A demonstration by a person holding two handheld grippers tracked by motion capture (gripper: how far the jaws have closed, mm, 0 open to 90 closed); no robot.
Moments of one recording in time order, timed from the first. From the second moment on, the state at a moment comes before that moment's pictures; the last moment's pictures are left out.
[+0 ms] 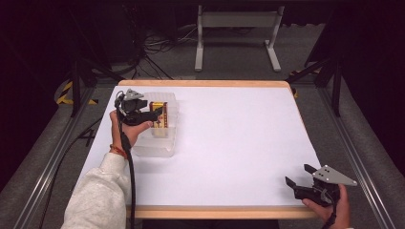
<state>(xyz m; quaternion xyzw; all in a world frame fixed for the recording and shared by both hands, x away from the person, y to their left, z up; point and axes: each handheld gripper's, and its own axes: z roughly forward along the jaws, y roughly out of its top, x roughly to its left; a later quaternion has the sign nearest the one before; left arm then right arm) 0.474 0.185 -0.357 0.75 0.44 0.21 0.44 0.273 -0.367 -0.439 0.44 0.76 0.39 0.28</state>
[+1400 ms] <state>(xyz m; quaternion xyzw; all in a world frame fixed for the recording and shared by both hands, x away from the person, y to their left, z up) 0.430 0.185 -0.338 0.76 0.37 0.21 0.49 0.273 -0.364 -0.438 0.44 0.76 0.38 0.28</state>
